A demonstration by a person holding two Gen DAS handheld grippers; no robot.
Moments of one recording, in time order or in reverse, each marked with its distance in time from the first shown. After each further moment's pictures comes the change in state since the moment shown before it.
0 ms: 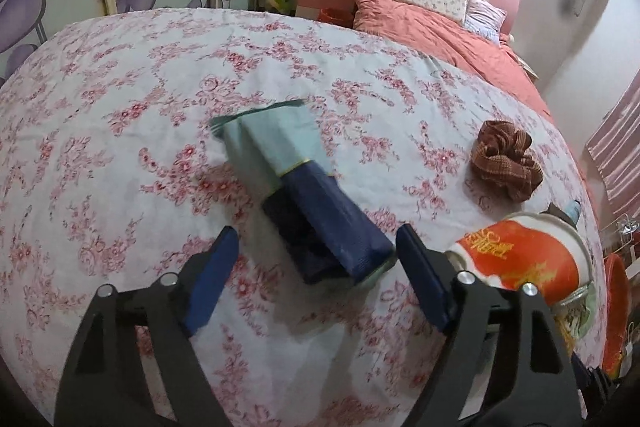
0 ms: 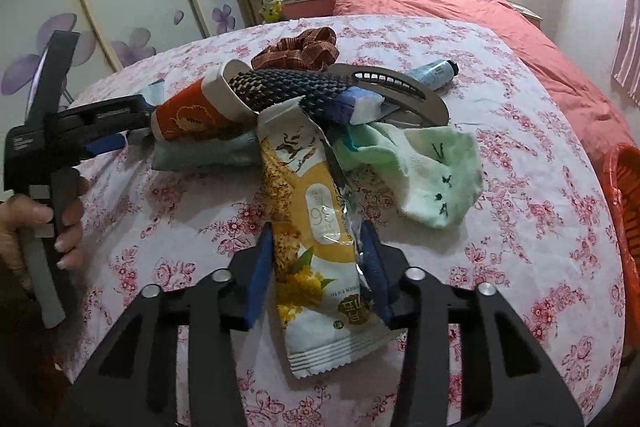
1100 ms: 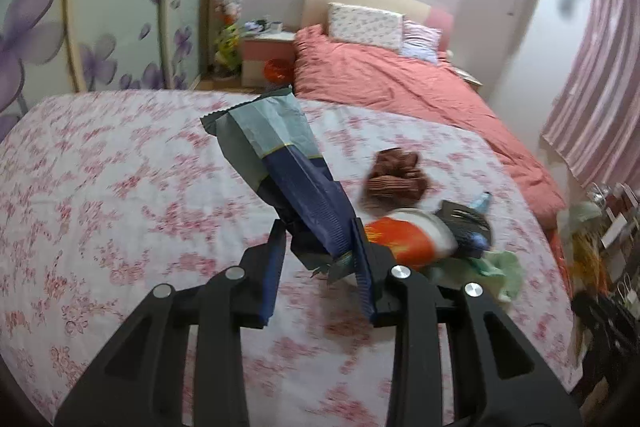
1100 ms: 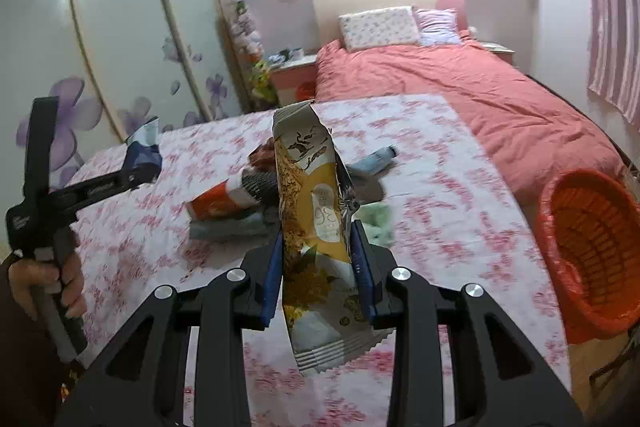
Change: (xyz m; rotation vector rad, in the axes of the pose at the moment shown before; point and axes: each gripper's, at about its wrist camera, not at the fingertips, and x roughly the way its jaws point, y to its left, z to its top) left arm -0.106 -0.040 -0.015 0.168 -0.175 -0.150; right arm -0.099 -0.029 0.007 0.077 -0.248 -0.025
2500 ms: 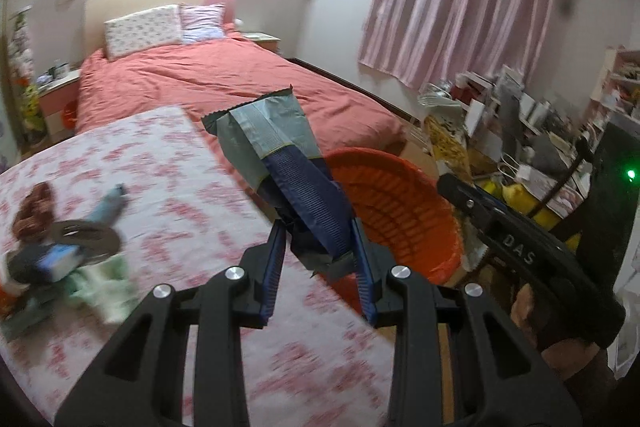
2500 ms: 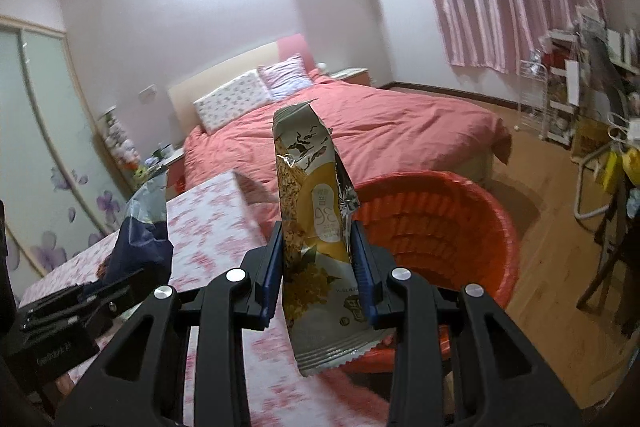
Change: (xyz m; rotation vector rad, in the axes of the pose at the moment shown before) left arm 0.003 -0.339 -0.070 0.435 0.083 -0.566; right arm -0.077 -0.215 -0.015 0.379 -0.240 -0.350
